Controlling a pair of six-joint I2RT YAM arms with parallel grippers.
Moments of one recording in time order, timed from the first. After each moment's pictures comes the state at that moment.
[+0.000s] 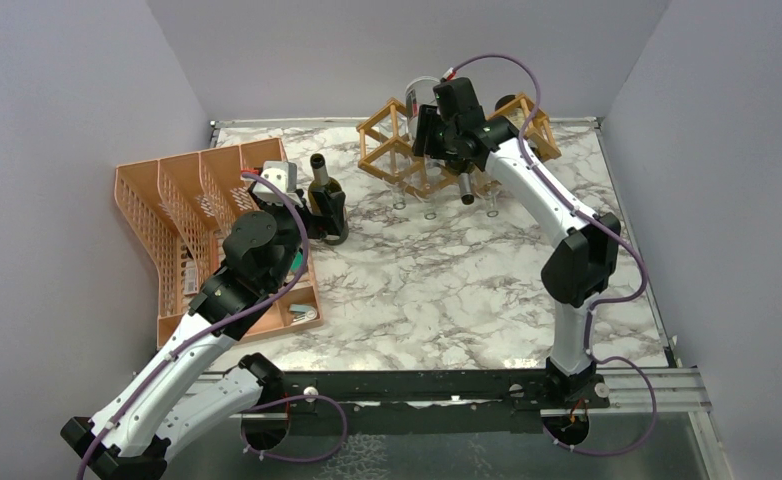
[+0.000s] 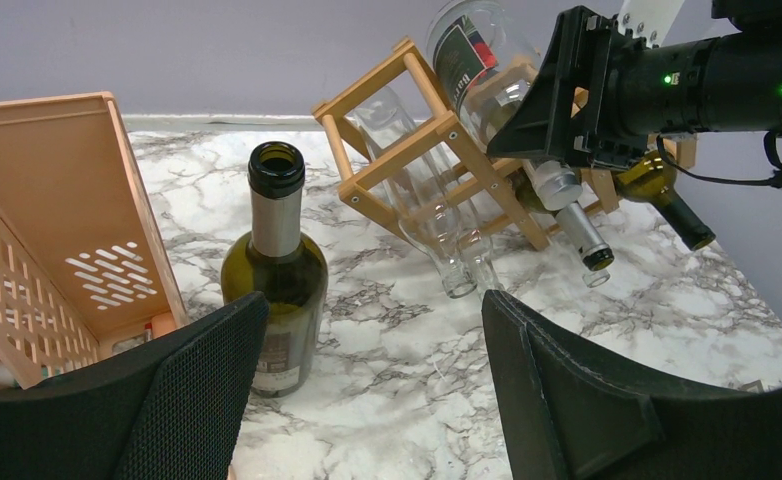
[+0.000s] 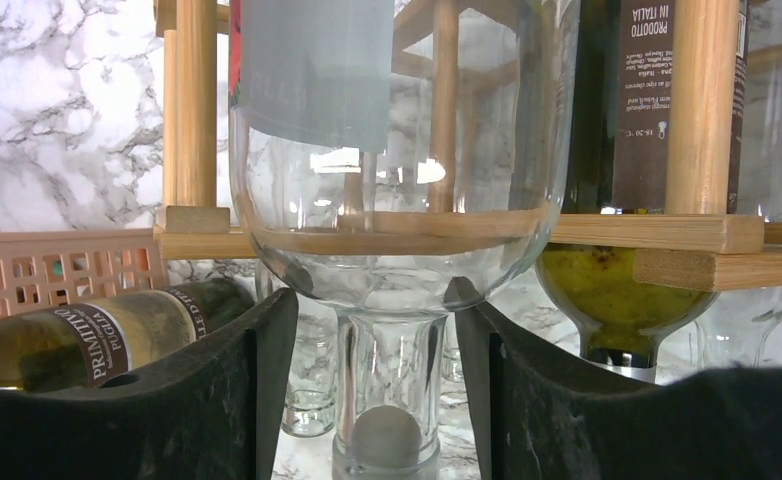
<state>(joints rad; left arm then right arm) -0.65 0.76 0.89 -0.17 -0.37 -0.25 0.53 1.98 2.01 -0.70 0.15 0.47</state>
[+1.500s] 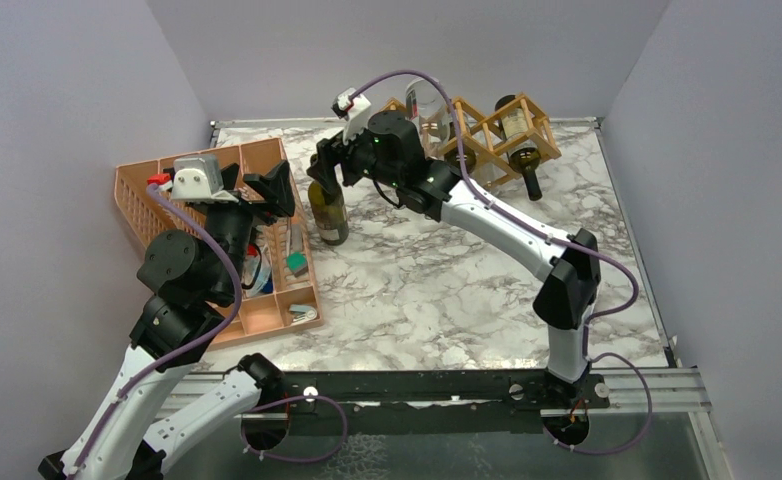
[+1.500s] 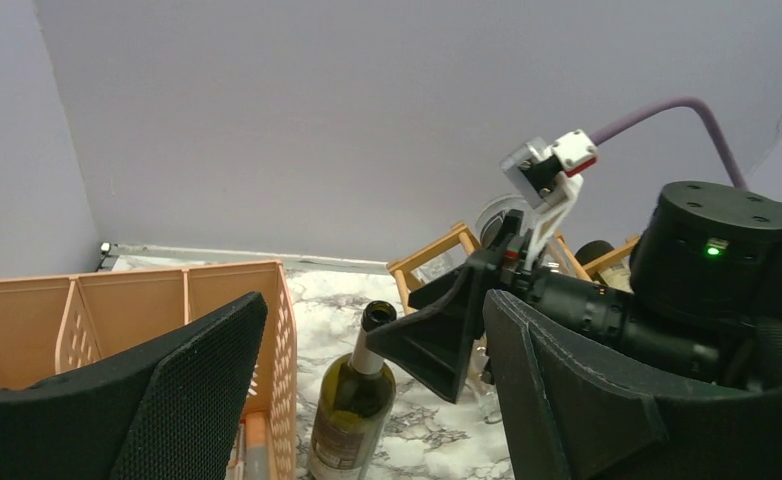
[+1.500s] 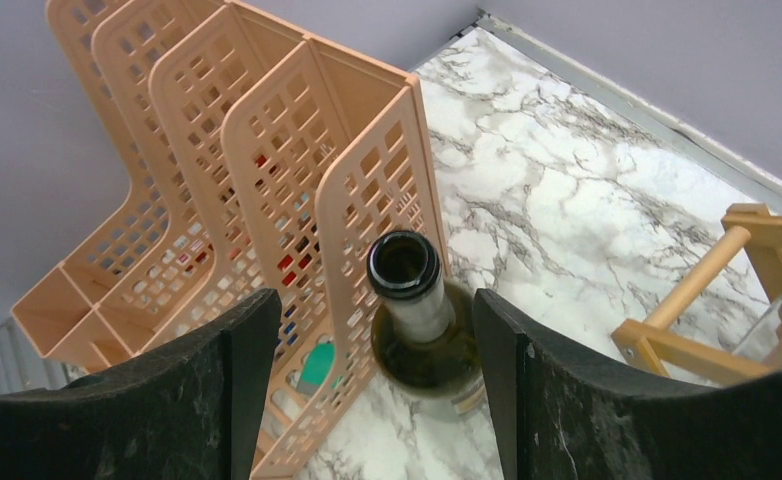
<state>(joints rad) -0.65 0.67 1.14 -0.22 -0.53 -0.10 0.89 1.95 1.91 -0.15 -0.07 0.12</state>
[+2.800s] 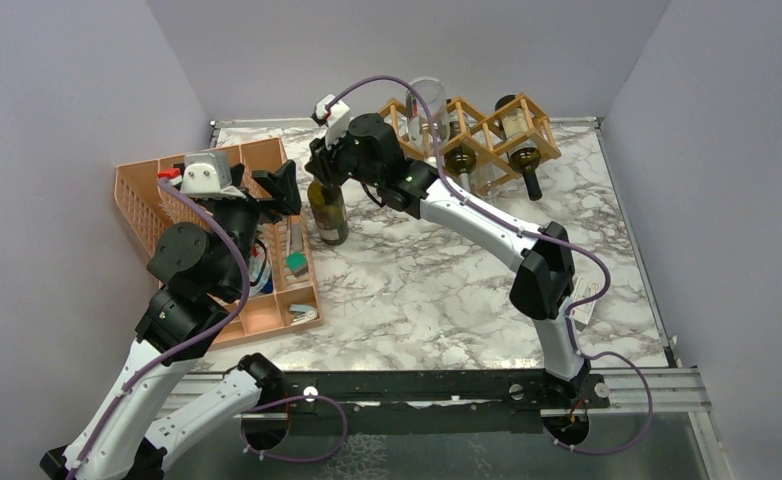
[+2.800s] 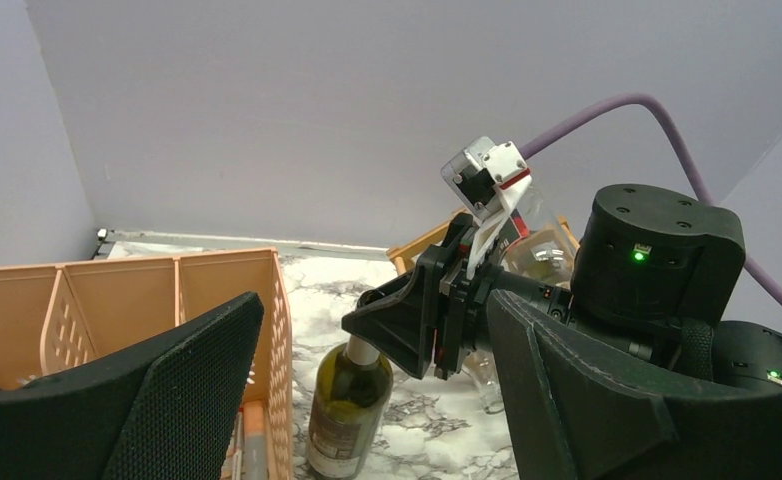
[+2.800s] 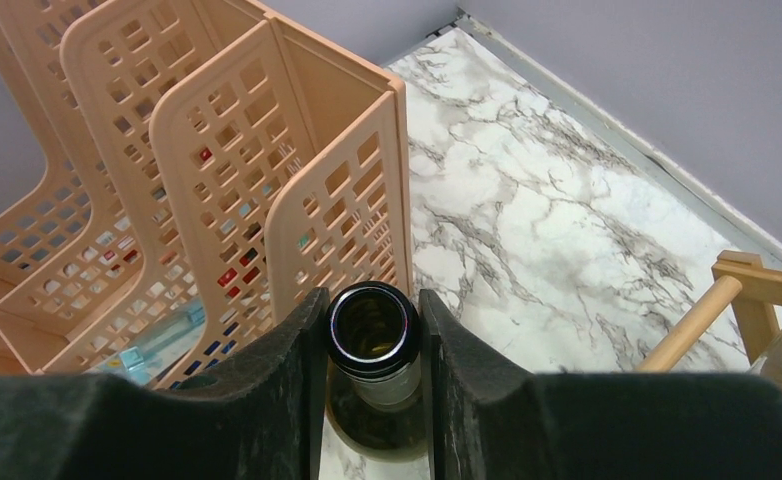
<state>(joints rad) -0.65 0.69 1.14 -0.24 -0.53 -0.11 0.90 2.08 2.02 -0.14 -0.06 0.00</state>
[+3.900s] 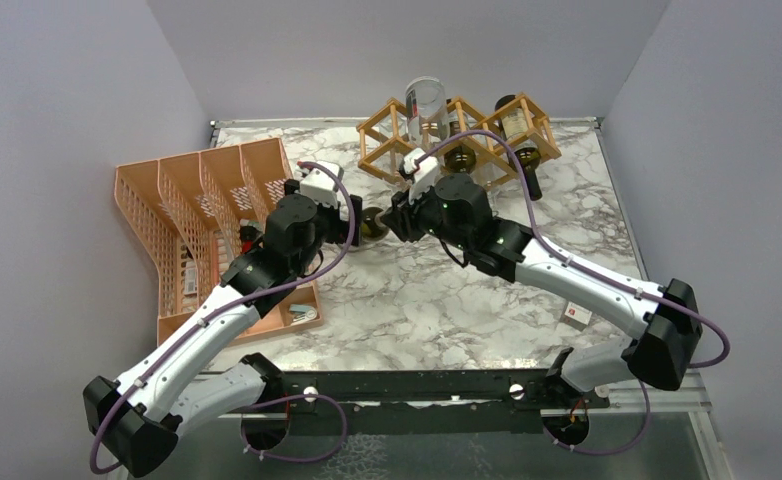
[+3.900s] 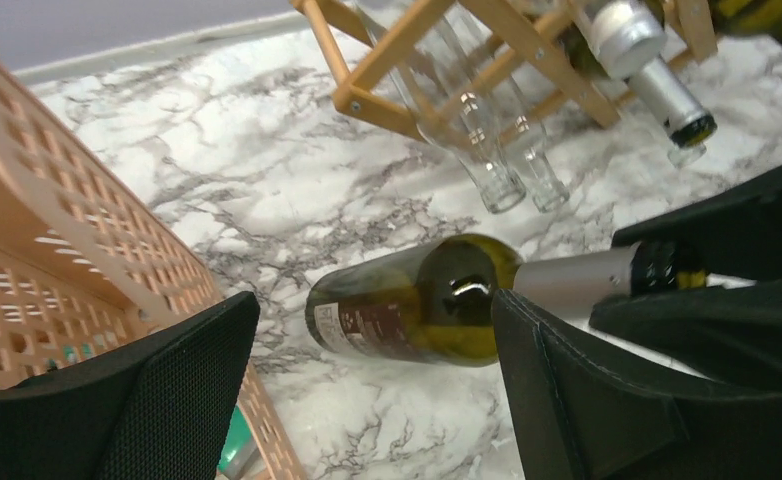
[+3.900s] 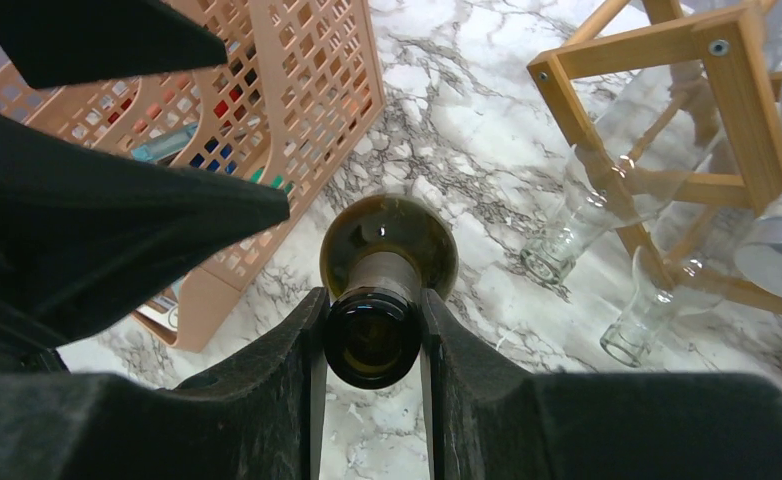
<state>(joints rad) -0.65 0.94 0.91 -0.24 -0.32 -0.13 0.90 1.41 1.17 -0.06 0.05 0.08</state>
